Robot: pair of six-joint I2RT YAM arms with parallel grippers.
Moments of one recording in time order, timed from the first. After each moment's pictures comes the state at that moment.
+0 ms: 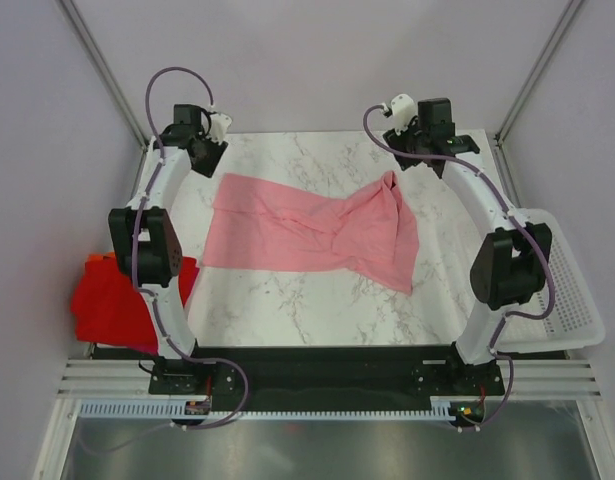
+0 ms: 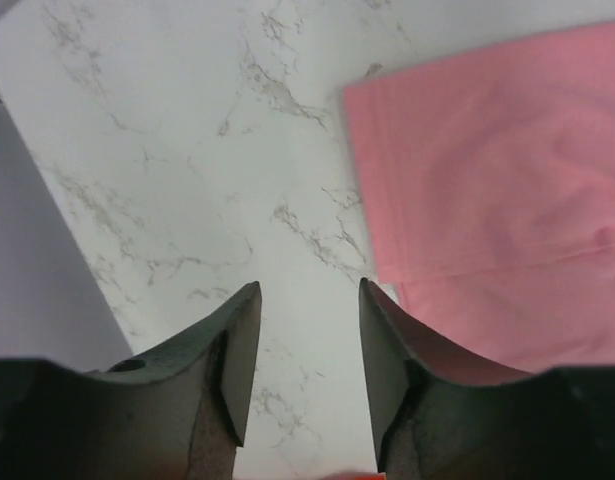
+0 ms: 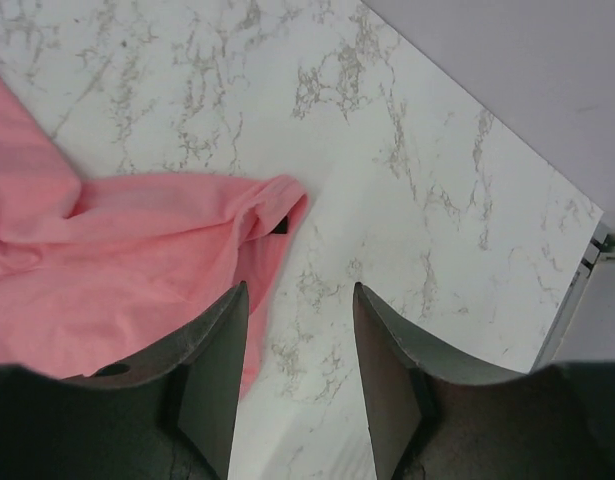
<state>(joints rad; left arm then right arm) -0.04 2.03 1.83 -0.63 -0.03 0.52 0.19 1.86 1.72 -0.52 -0.07 -0.45</state>
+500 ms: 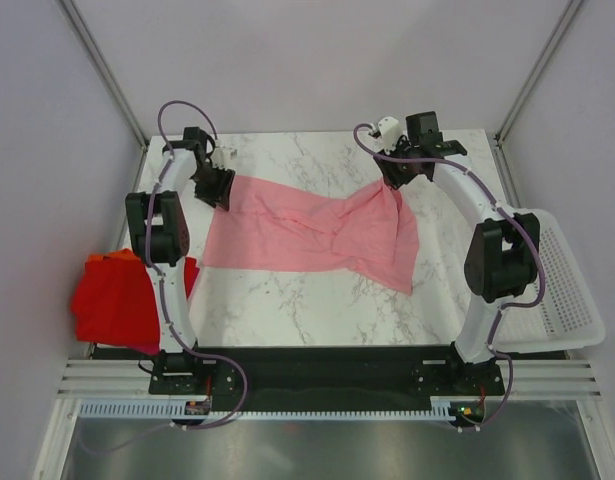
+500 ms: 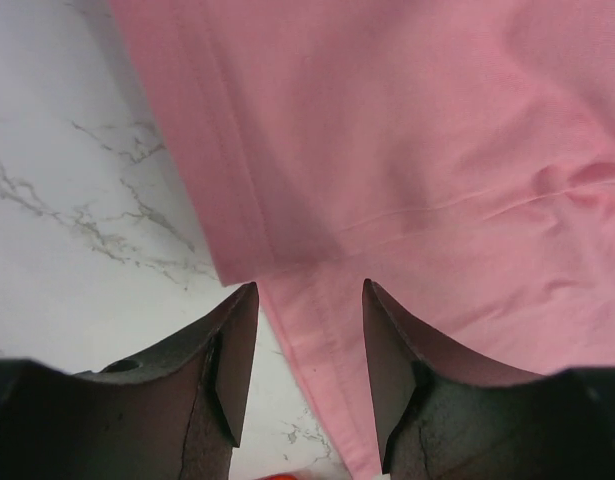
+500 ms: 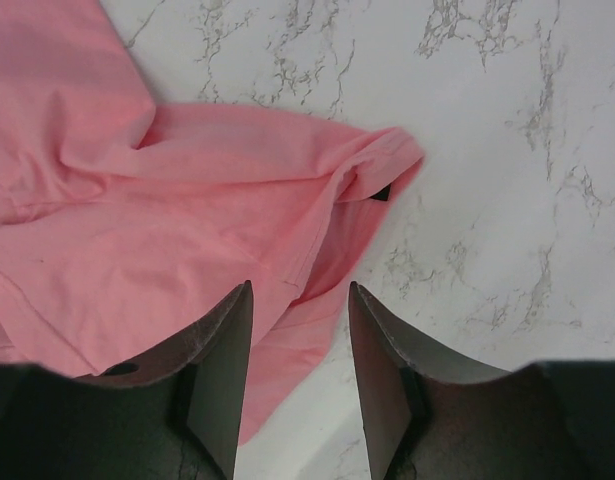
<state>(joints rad) 0.02 2.30 1.97 -0.96 0.24 0.37 0.20 1.90 1.68 -0.62 -0.21 -0.47</state>
